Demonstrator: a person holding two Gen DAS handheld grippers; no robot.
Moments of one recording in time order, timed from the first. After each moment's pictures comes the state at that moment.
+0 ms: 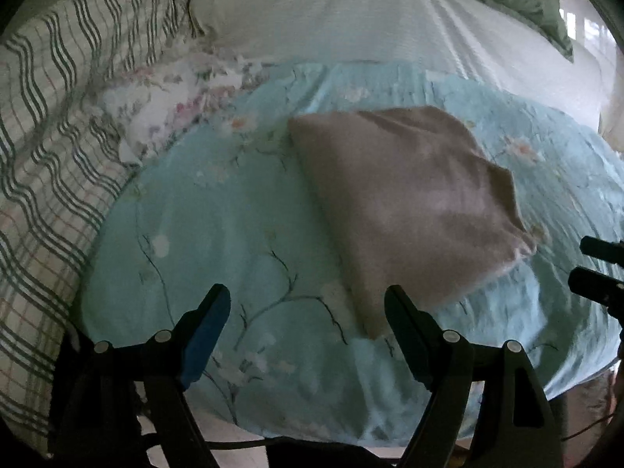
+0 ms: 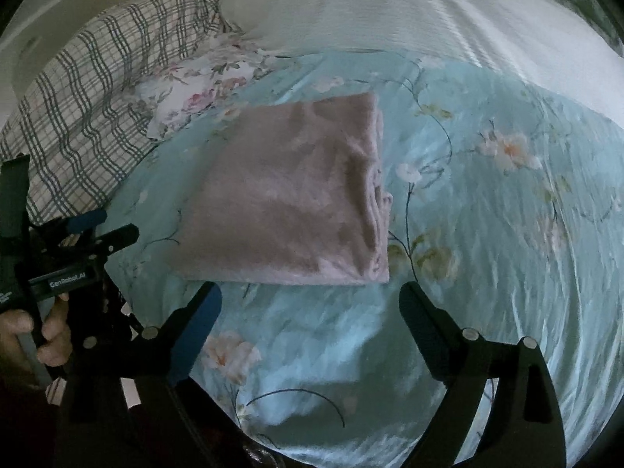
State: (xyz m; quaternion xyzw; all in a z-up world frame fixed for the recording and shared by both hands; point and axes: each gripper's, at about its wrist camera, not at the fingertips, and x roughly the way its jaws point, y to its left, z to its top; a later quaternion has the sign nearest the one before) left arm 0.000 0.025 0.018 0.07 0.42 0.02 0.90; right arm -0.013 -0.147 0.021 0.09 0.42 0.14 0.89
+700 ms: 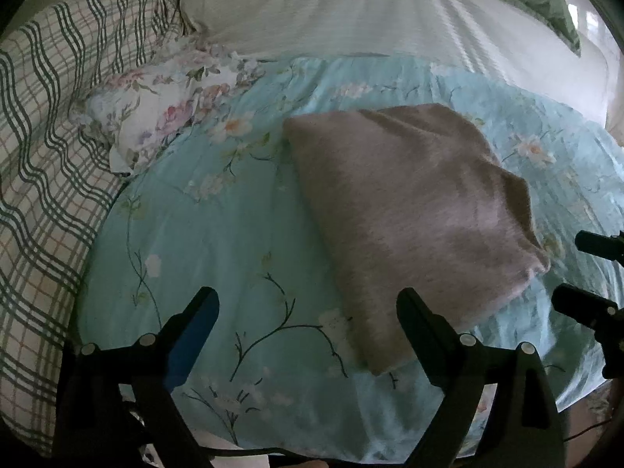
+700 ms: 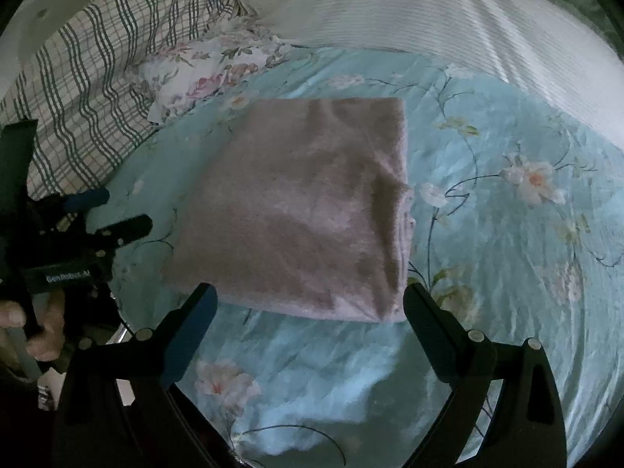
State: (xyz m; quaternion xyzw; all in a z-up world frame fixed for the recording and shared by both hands) left arm 0.037 0.022 0.011 0.07 0.45 0.03 0.89; right arm 0.024 -0.121 0.018 0.06 0.43 0.15 0.89
